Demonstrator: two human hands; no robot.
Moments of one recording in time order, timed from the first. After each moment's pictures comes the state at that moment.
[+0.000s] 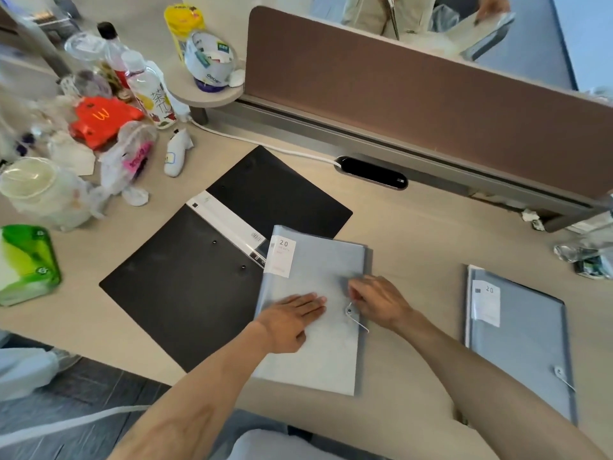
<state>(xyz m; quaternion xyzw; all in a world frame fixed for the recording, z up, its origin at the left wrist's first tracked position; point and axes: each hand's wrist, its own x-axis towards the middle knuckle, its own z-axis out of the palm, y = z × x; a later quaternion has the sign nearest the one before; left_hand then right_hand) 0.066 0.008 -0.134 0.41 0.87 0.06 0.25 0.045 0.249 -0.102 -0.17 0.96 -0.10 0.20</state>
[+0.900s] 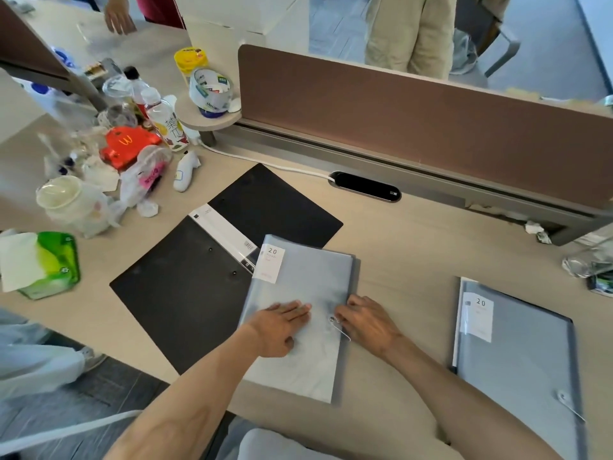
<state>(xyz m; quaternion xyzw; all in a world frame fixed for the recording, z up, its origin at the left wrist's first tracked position) 0.075 0.039 -0.109 0.33 0.88 -0.03 0.34 0.079 0.275 -0.110 -0.27 0.96 -0.06 0.08</state>
